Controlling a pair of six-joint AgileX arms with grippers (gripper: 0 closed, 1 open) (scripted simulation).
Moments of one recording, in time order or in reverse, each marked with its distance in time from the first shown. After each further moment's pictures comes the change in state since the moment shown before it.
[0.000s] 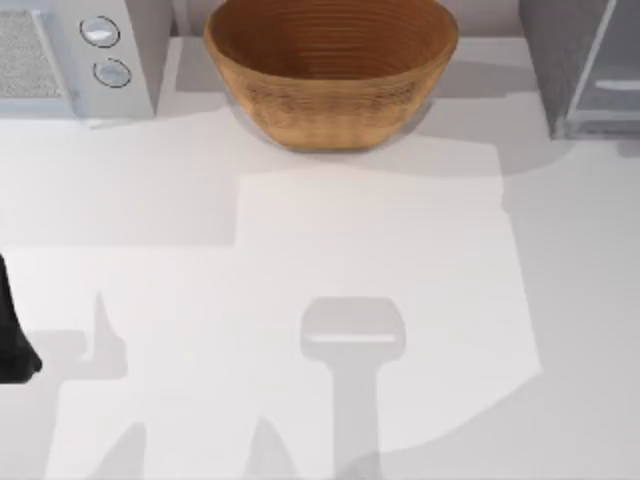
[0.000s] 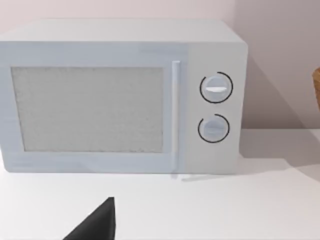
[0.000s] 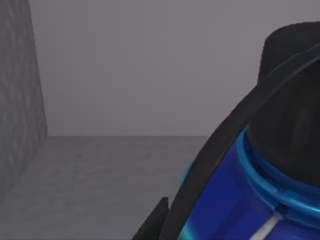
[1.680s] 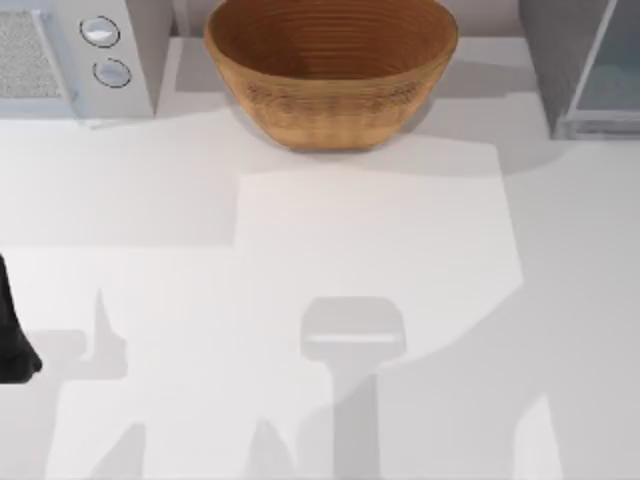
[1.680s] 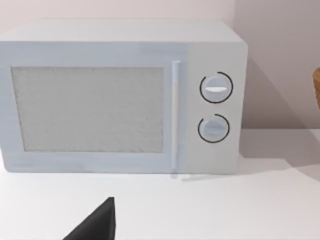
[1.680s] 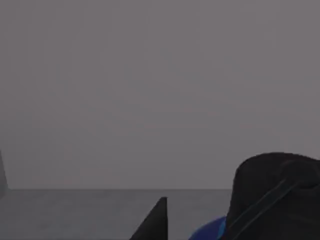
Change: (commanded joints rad) left arm 0.000 0.000 0.000 0.000 0.000 0.000; right arm 0.049 0.265 0.505 -0.241 0.052 -0.003
